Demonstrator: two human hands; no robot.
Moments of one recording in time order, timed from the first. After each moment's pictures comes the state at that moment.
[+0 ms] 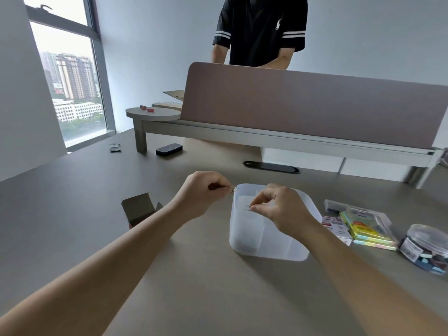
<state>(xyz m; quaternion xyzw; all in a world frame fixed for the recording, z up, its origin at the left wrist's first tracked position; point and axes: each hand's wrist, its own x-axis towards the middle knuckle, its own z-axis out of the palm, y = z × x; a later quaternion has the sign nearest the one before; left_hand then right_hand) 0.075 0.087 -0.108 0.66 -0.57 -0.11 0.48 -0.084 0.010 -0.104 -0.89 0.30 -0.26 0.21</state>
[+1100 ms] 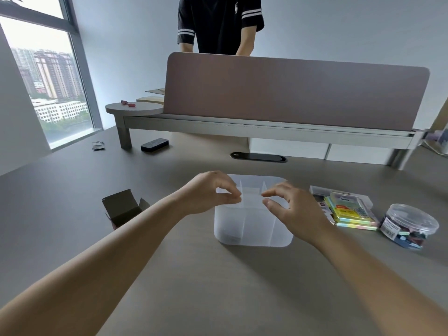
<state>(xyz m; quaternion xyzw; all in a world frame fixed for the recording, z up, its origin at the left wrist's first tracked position) 0.051 0.070 -0.103 0.66 -0.67 -0.14 0.30 -0.135 0.001 -0.120 -0.89 0.32 -0.28 0.17</state>
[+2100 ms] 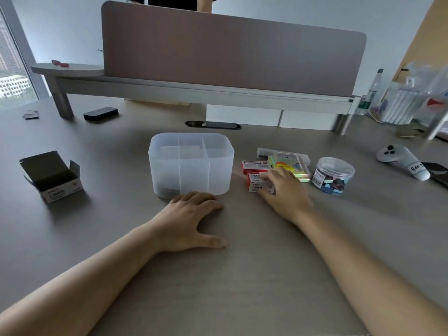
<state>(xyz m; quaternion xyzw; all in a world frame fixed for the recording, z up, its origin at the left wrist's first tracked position) -0.048 0.100 -0.180 0.66 -0.75 -0.09 0.07 -0.234 -0.028 -0.173 -0.87 0.44 -0.19 0.06</state>
